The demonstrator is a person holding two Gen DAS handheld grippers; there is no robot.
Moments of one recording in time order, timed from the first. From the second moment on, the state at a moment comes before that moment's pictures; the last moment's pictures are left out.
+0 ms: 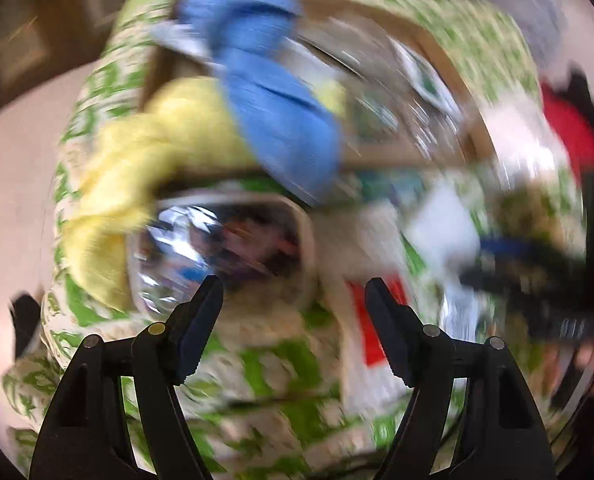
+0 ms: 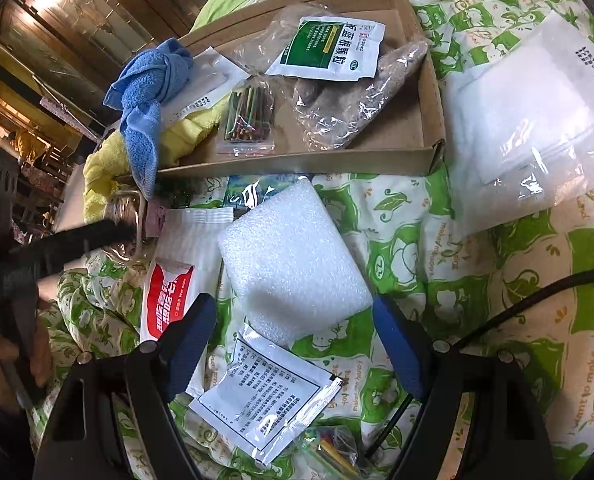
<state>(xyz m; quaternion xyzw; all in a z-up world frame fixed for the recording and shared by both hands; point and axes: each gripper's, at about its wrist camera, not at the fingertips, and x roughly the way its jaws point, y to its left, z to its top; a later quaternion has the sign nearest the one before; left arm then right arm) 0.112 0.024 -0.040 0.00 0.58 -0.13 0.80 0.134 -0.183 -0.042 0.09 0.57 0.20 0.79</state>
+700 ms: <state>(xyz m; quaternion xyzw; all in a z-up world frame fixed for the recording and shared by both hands) 0.115 0.060 -0.027 -0.05 0.55 -0.02 0.83 0.128 -0.163 -0.039 0.07 0.58 0.21 0.78</state>
